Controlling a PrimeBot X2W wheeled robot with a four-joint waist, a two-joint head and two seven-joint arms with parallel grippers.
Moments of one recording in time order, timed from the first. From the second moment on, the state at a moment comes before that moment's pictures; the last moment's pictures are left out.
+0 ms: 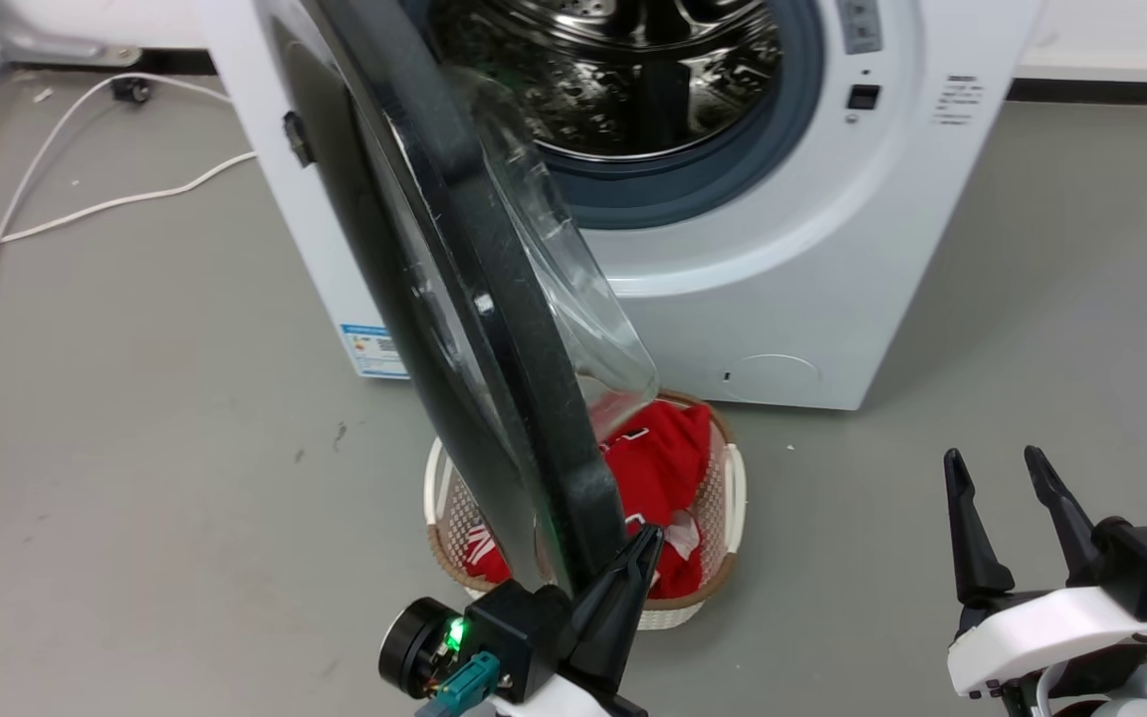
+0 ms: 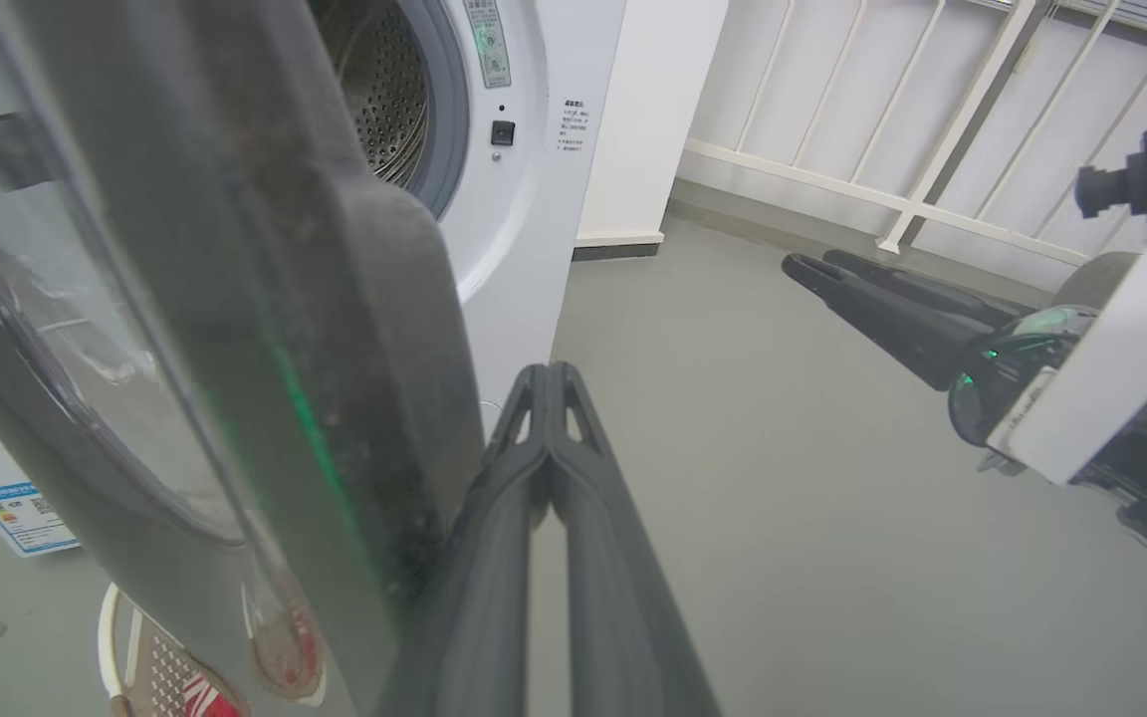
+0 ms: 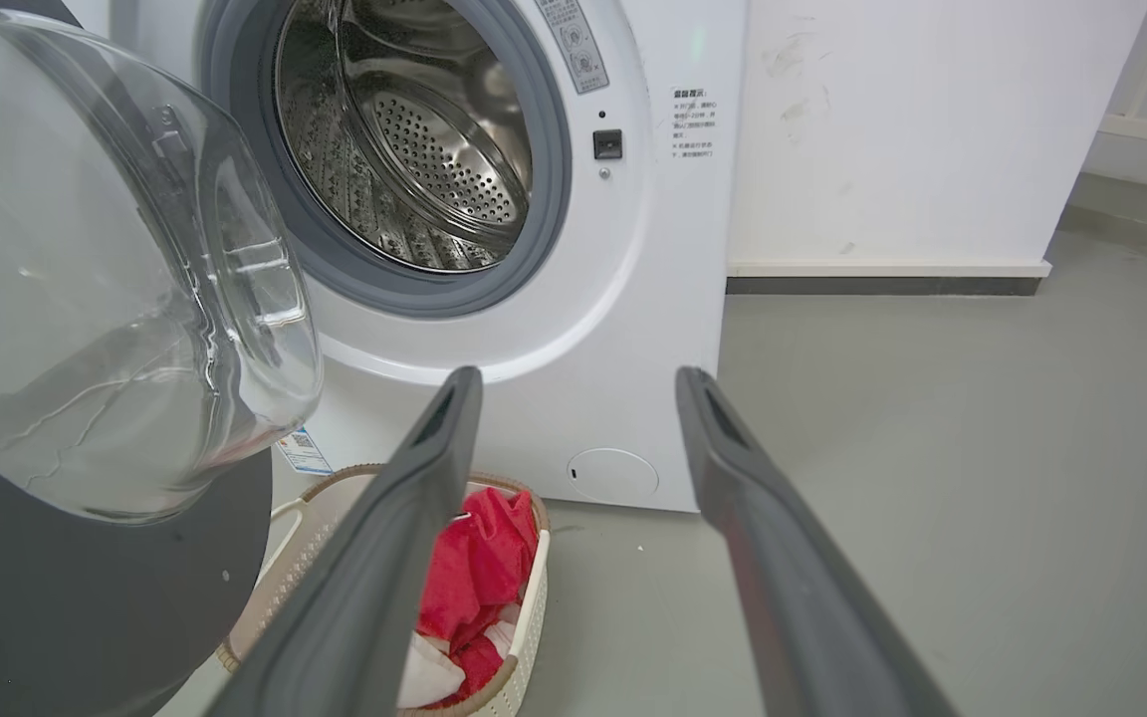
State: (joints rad) left arm -0.07 0.16 -0.63 -0.10 -0.34 0.14 -0.03; right arm 0.00 -0.05 -0.05 0.03 0.13 0.13 -0.08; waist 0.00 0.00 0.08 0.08
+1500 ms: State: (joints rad) left arm -0.11 0.33 -0.10 0.07 -0.57 0.22 -0.25; right arm -0.02 -0.07 -0.09 -0.08 0.11 0.13 -0.01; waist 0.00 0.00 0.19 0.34
